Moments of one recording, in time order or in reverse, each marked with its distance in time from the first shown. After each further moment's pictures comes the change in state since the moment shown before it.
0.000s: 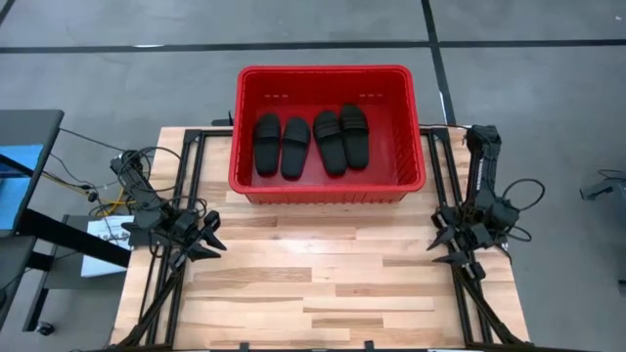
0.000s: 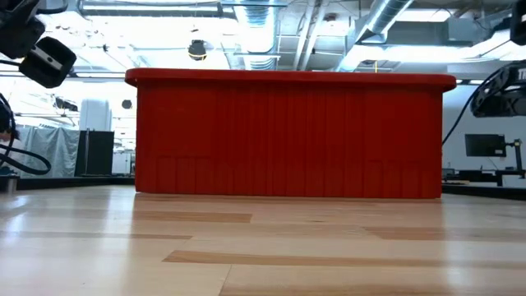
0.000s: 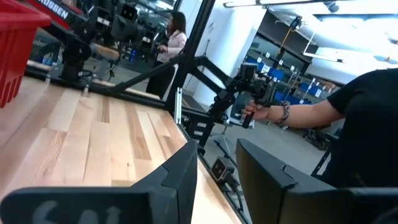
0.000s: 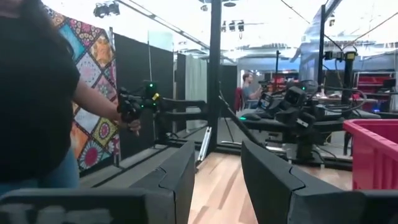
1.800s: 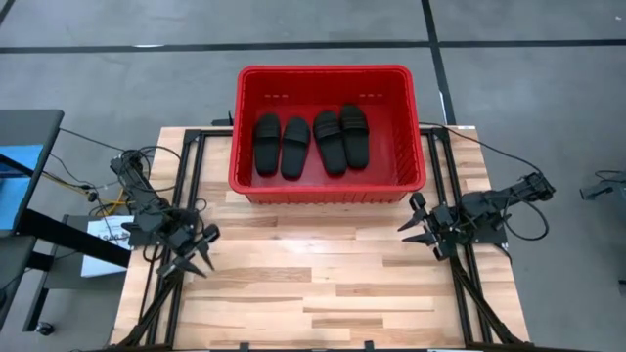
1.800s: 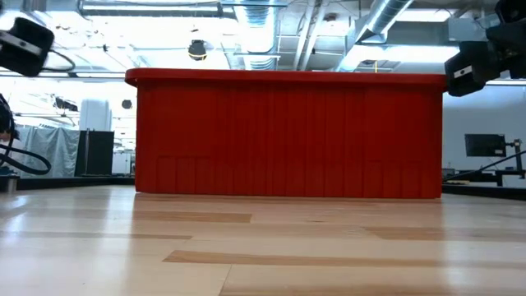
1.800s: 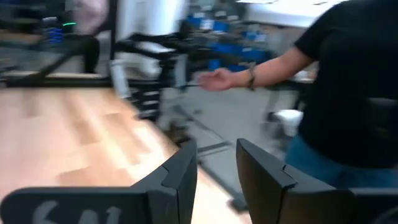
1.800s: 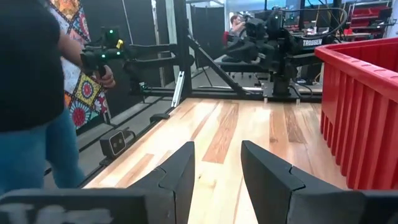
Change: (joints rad) left arm 0.000 0.000 0.017 -0.119 0.293 0.132; right arm -1.005 -0.283 0.048 -0.724 -0.918 0.387
